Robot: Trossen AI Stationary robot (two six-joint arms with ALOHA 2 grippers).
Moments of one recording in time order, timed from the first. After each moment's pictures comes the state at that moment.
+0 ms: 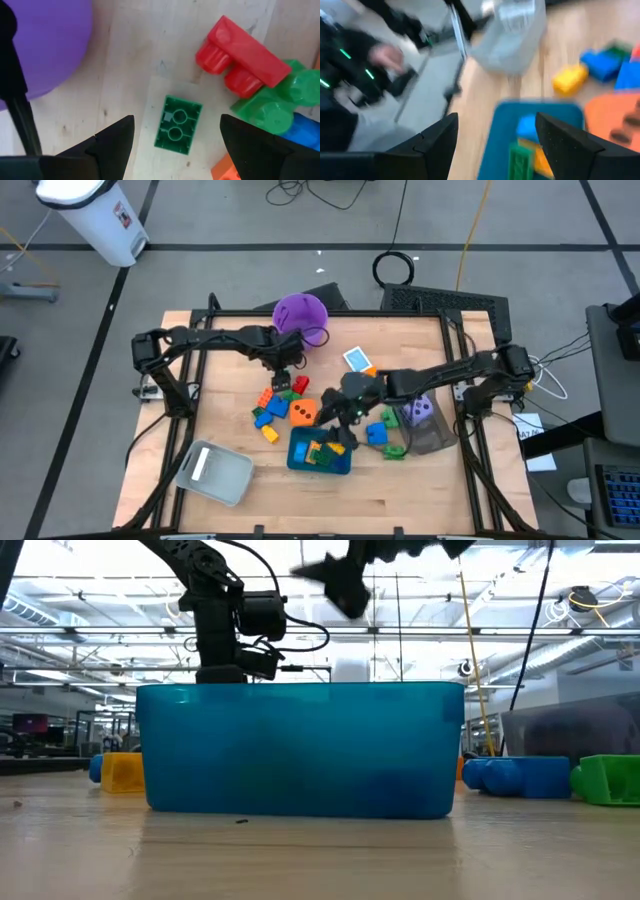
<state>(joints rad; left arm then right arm) 0.35 1.70 1.14 -0.76 -0.04 0.16 0.11 1.65 1.18 0.01 -0.40 0.38</state>
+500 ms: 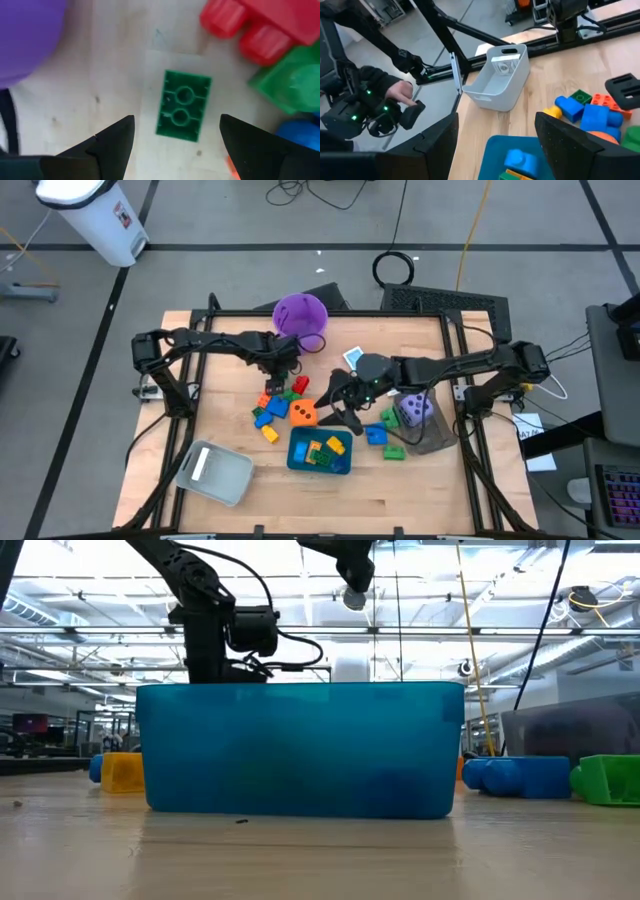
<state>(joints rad) 0.35 1.70 1.04 -0.71 -0.08 0.24 0.06 1.52 1.19 0.03 -0.34 0.37</state>
